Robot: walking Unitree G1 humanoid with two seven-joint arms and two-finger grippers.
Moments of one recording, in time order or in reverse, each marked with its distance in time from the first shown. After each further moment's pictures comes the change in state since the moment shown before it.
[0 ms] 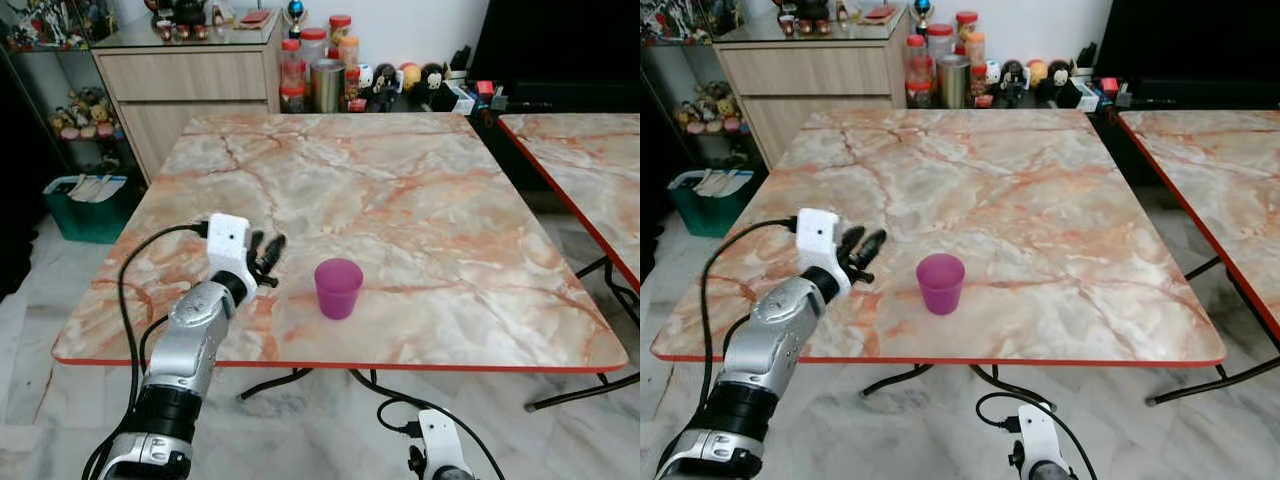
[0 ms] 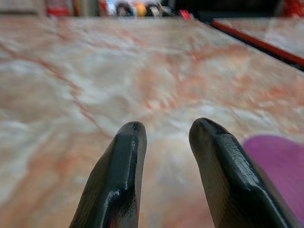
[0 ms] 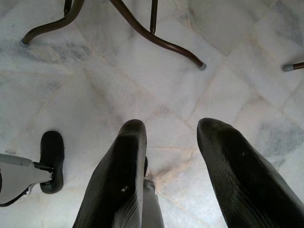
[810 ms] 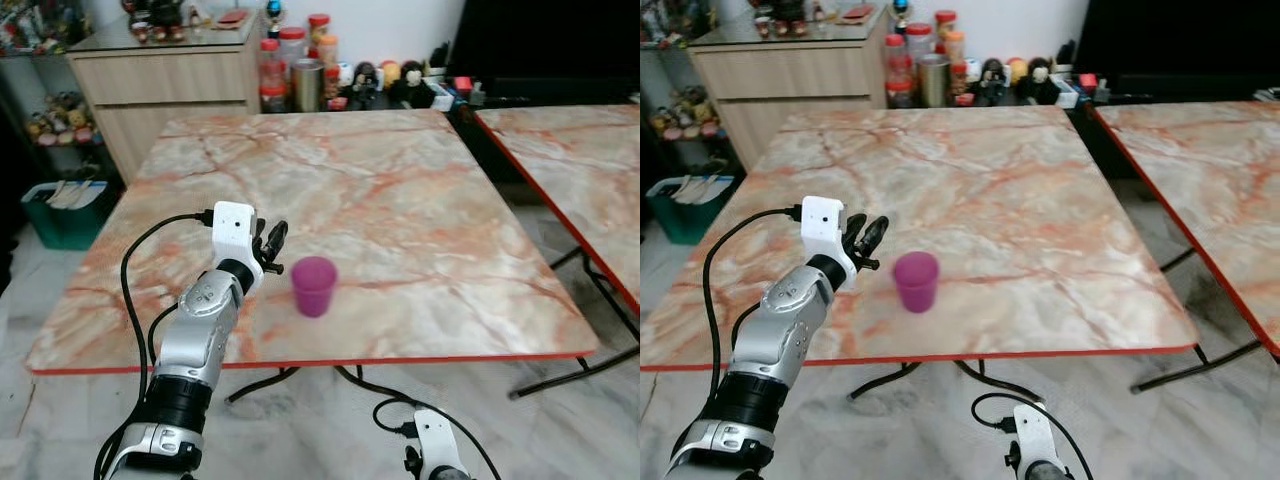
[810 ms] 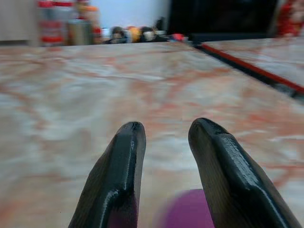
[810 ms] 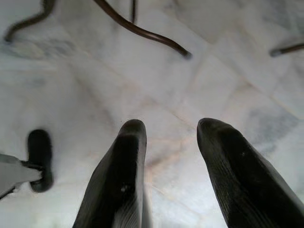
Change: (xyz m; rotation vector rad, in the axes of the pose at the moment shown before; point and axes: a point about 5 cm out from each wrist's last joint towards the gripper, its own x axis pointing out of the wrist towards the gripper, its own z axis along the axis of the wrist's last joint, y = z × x) left arm 0.007 -0.009 0.014 0.006 -0.114 0.078; right arm 0.000 -0.001 -0.003 -0.009 0.011 -0.004
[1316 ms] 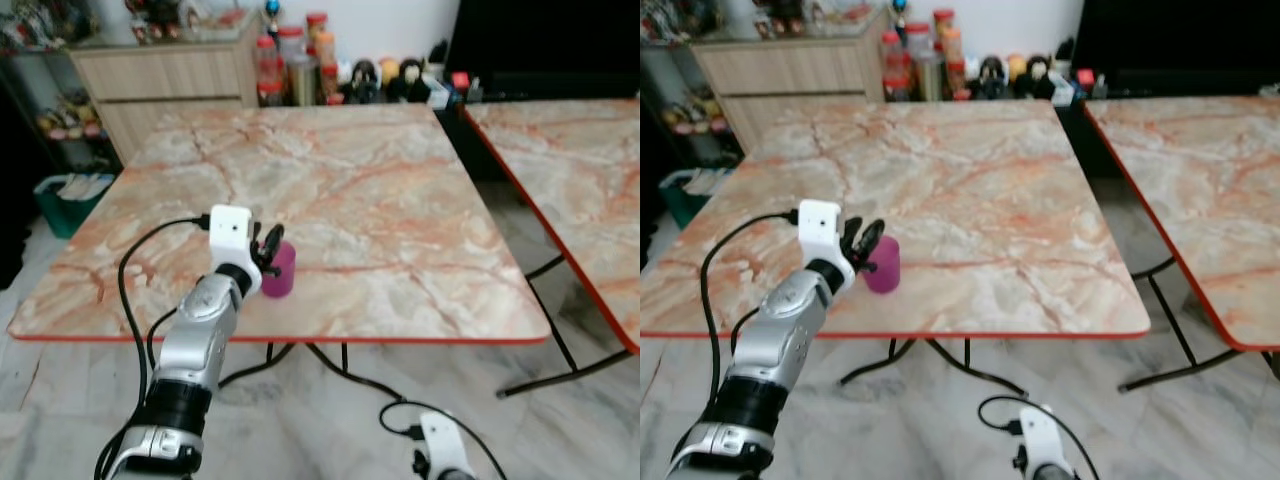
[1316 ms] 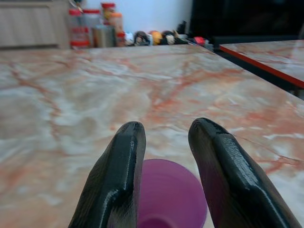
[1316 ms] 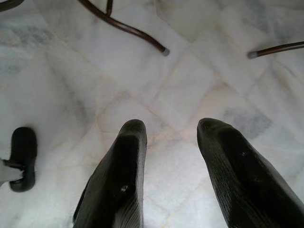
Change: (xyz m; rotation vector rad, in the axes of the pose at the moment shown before) left arm -0.008 0.027 0.002 0.039 -0.001 0.097; right arm 0.000 -0.006 0.000 -0.010 0.003 -0.015
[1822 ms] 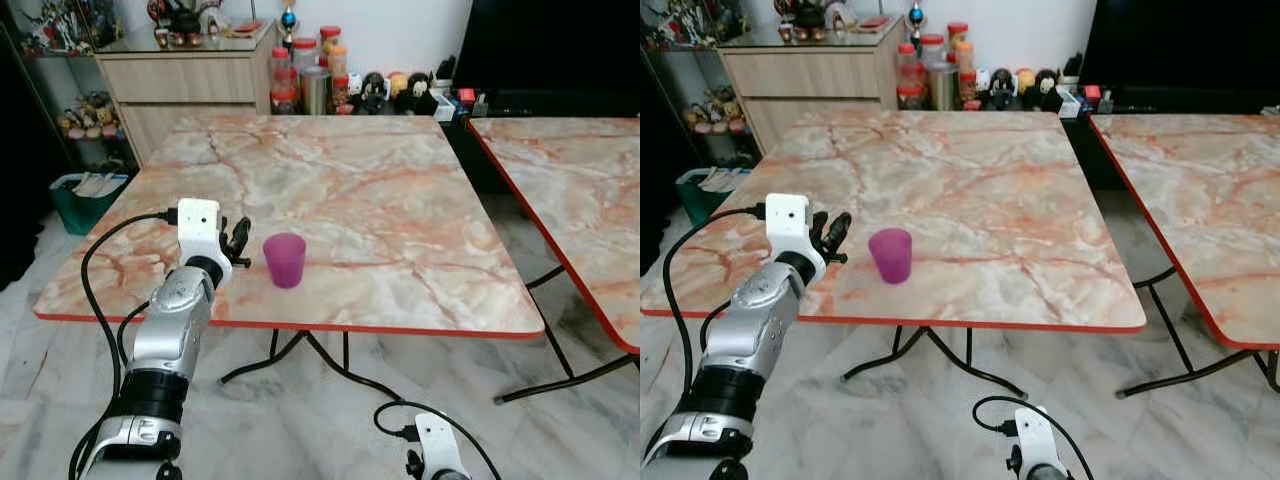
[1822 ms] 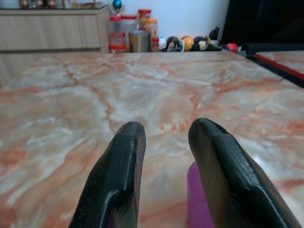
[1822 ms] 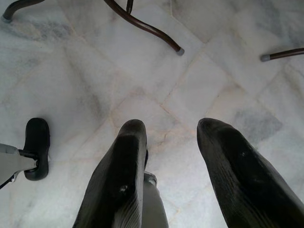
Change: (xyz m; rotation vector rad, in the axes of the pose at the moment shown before) left arm 0.005 0.022 0.012 0.018 -0.002 0.084; right arm 0.000 0.010 0.001 0.005 0.000 0.024
